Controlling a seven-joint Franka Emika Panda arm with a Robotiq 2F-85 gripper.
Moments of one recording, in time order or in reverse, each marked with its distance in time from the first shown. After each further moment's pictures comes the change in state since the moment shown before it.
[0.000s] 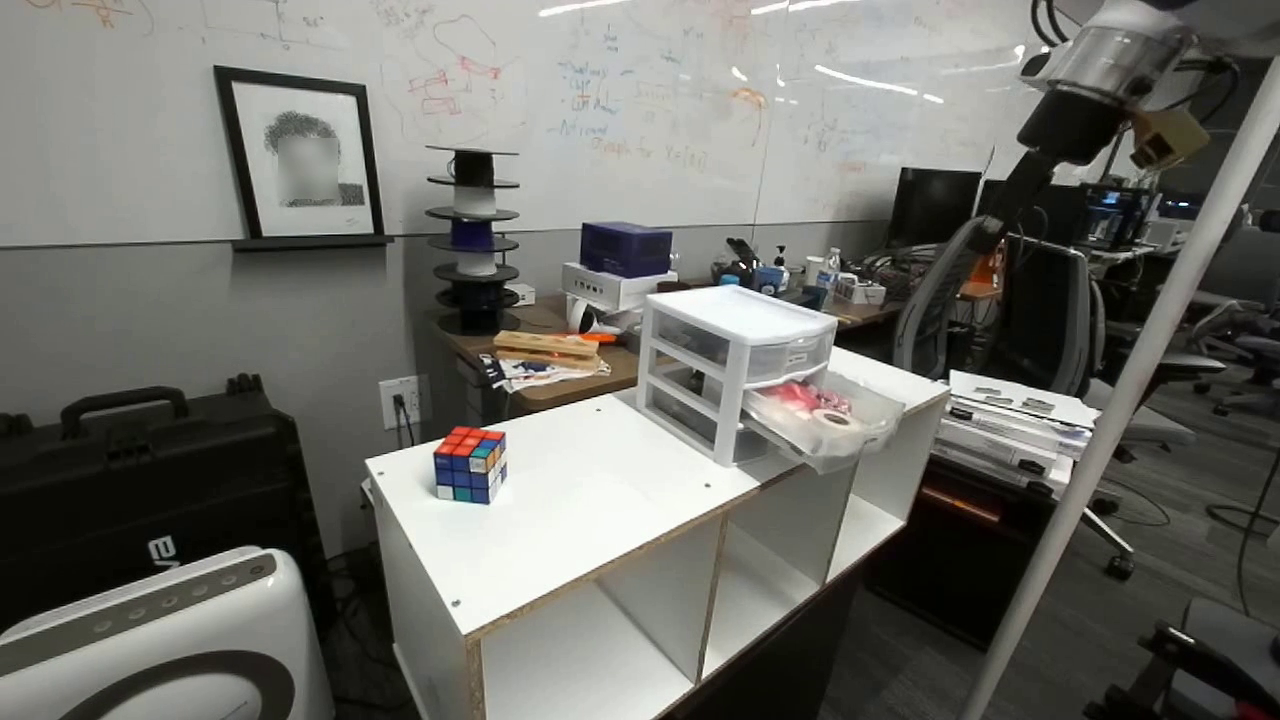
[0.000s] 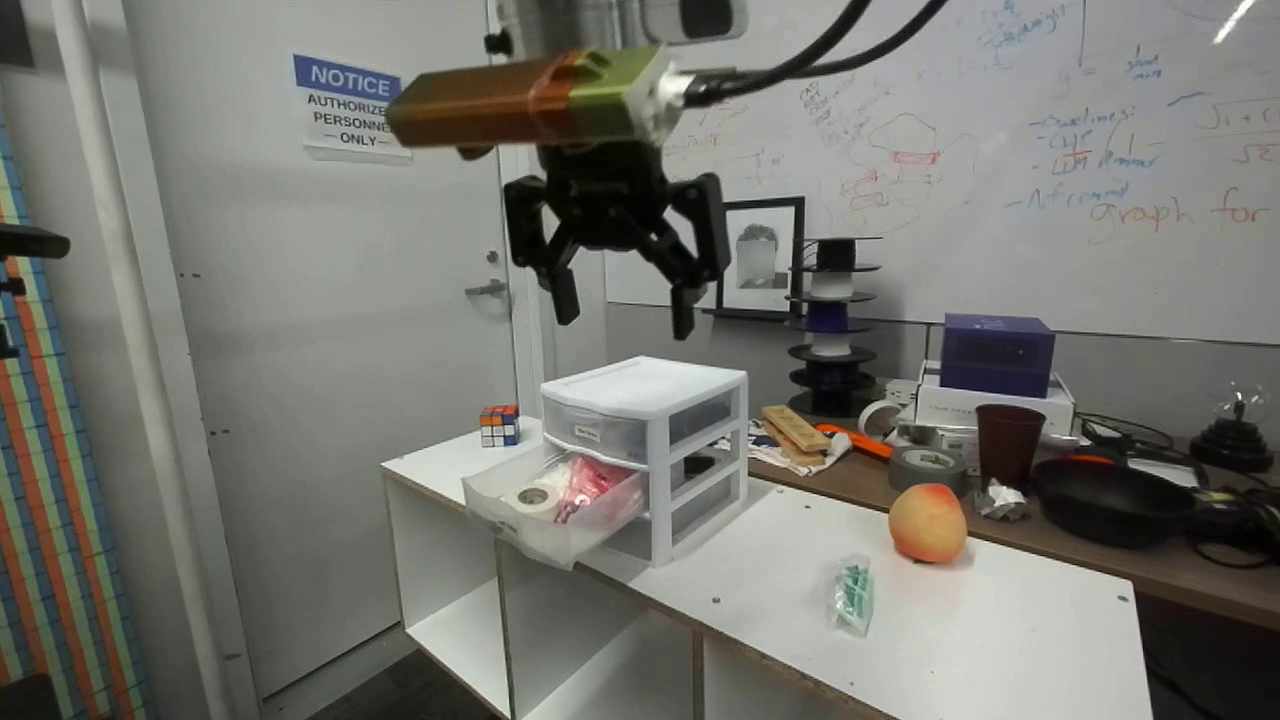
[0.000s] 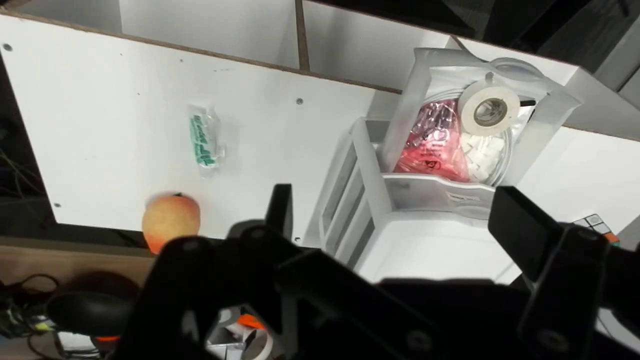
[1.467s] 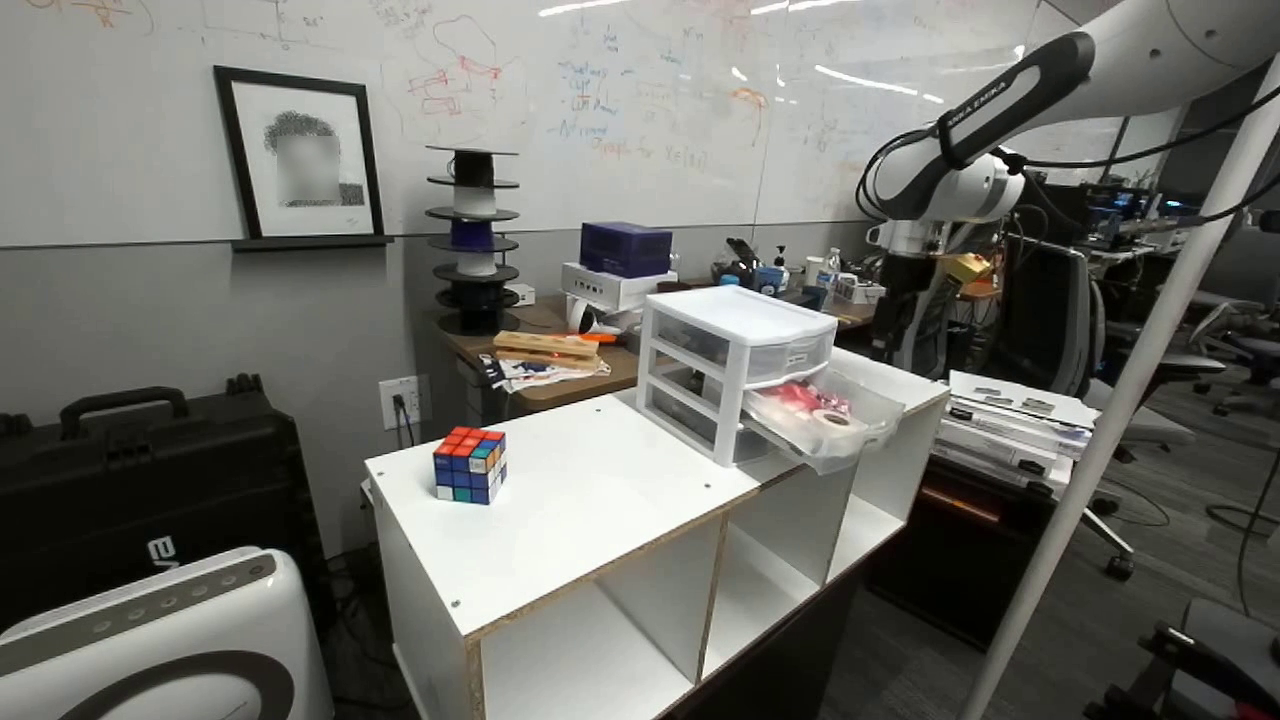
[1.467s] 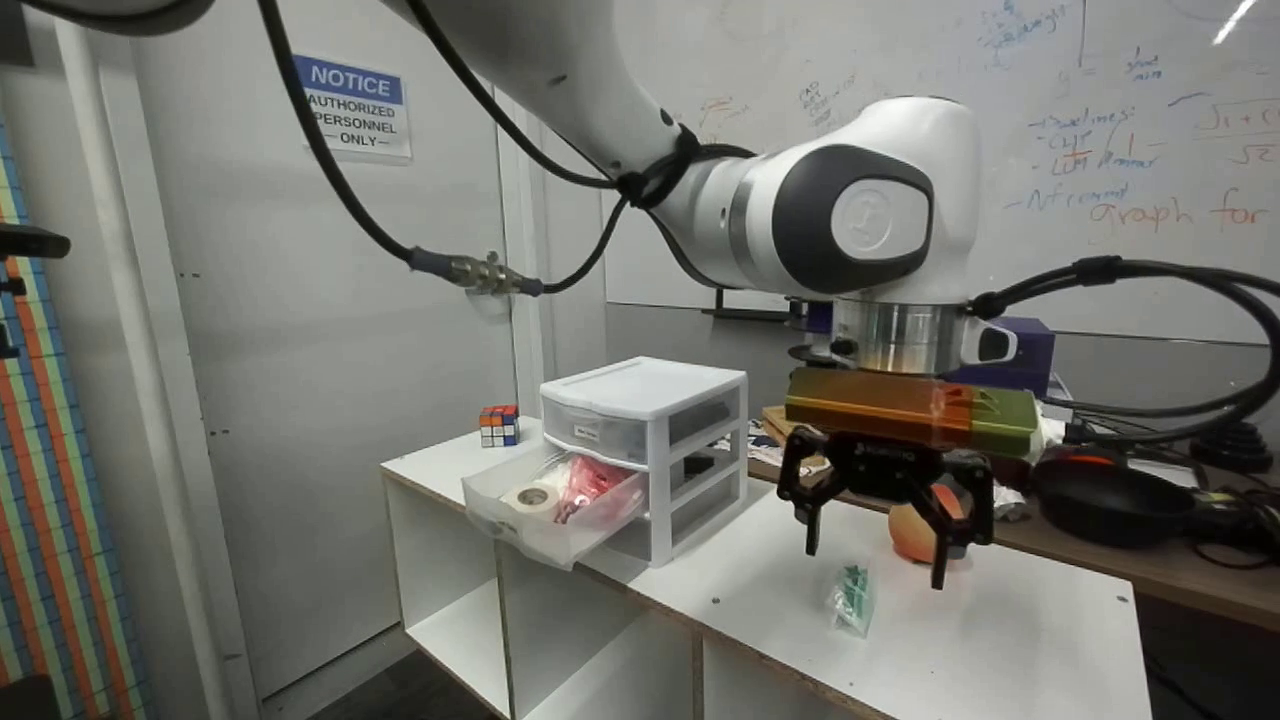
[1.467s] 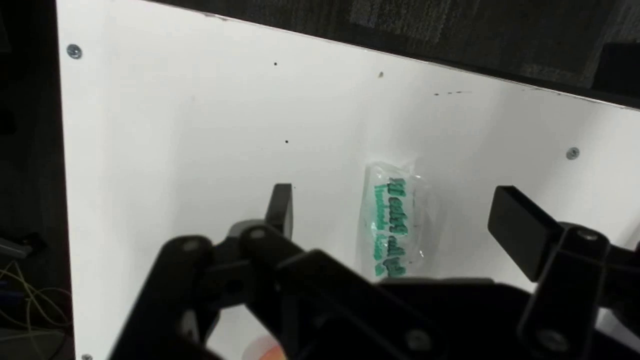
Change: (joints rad) arm -0.244 0.929 0.151 0.818 -0.092 -0.147 0.021
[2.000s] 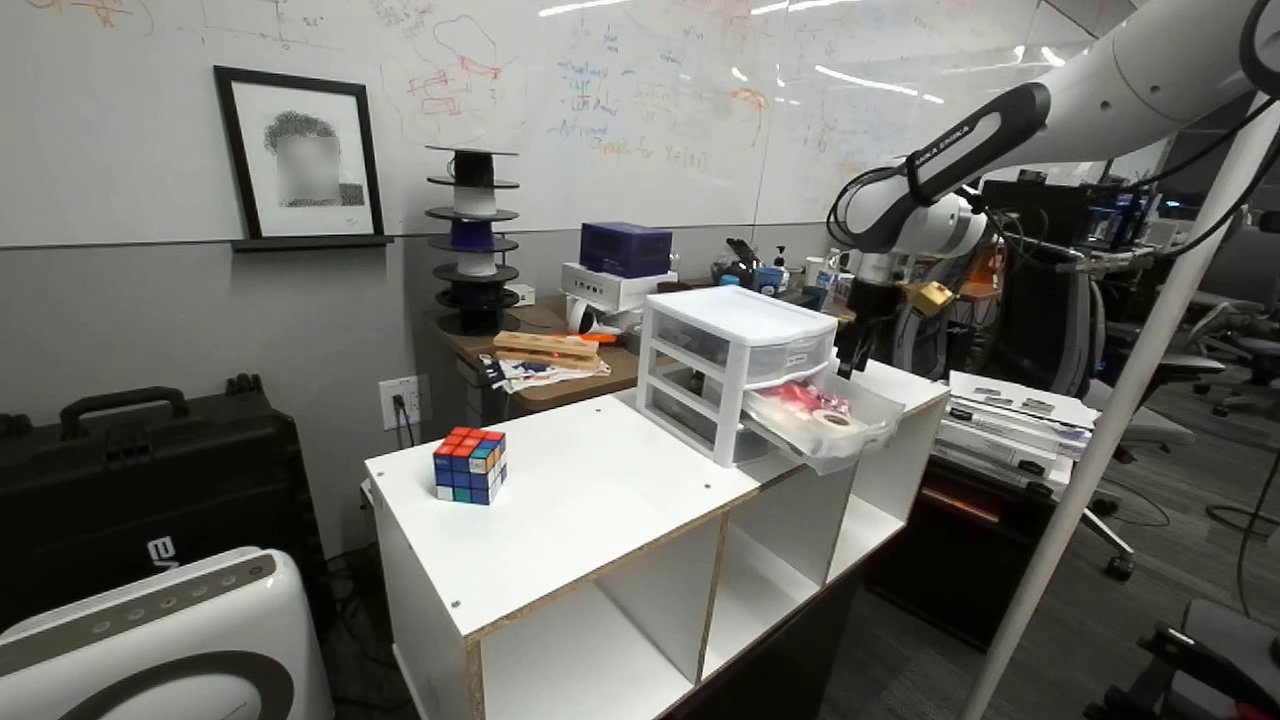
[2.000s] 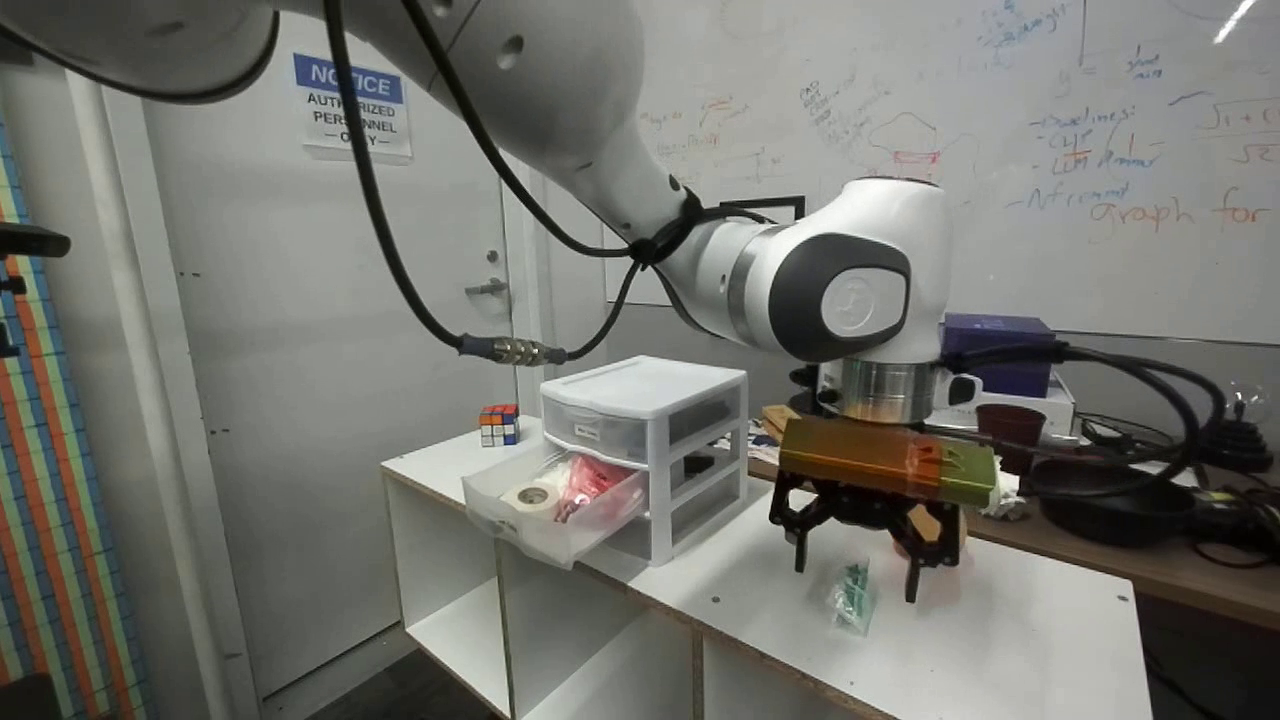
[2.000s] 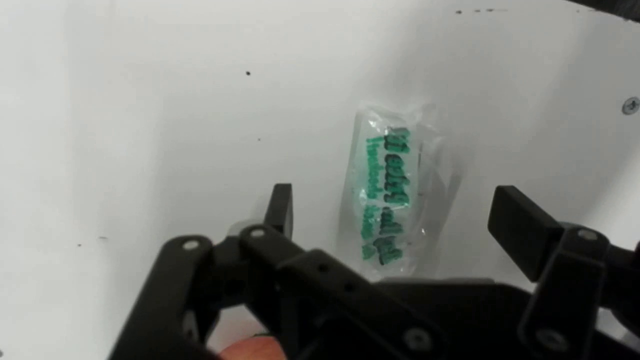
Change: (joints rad) arm -0.024 0.122 0.081 0.086 -0.001 0.074 0.004
